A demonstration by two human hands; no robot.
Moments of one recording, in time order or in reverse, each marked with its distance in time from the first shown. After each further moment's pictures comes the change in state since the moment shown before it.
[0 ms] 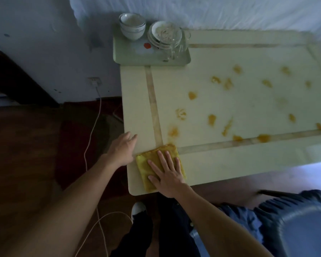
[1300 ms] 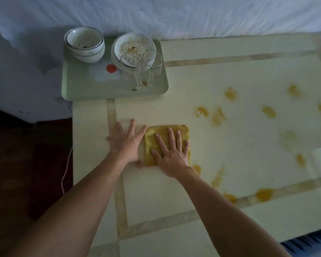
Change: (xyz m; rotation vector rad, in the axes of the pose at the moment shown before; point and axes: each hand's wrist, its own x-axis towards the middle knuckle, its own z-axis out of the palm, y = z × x) left_hand 0.274 0.097 -0.081 0.182 -0.136 -0.146; right_hand 0.209 0.205 -0.140 0.235 0.173 0.235
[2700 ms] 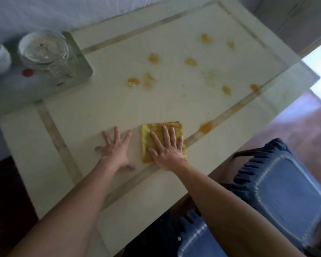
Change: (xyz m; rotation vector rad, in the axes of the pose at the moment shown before) left_hand -0.074 0.129 0.059 0.171 -0.094 0.173; right_hand -0.154 0.111 0.037 0.193 -0.026 0.306
